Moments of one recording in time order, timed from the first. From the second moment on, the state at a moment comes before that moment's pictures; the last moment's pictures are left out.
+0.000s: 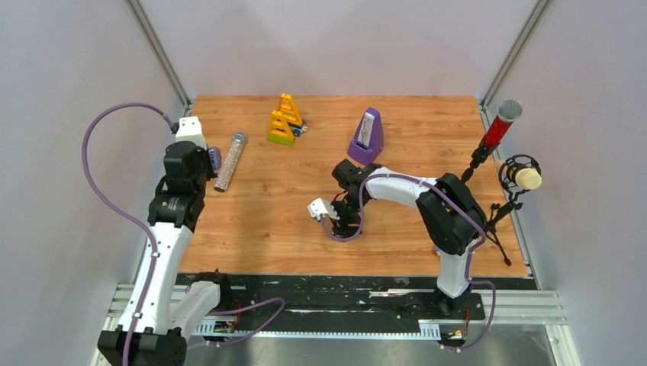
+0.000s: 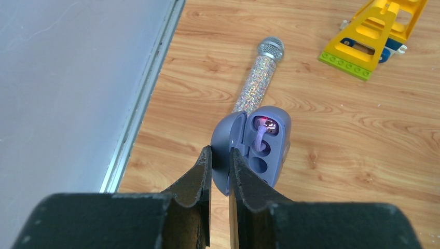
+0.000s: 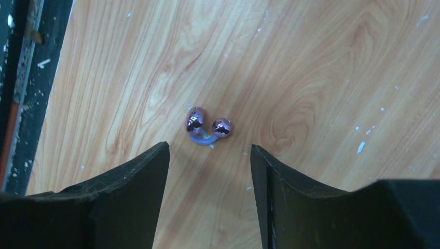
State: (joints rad) left arm -0.06 0.88 0.96 -0.46 -0.30 -0.03; right arm 0.73 1.89 1.23 -0.78 -0.65 -1.25
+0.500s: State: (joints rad) left arm -0.06 0.88 0.96 -0.46 -0.30 -0.03; right arm 0.75 1.79 1.08 -0.59 -0.62 -0.82
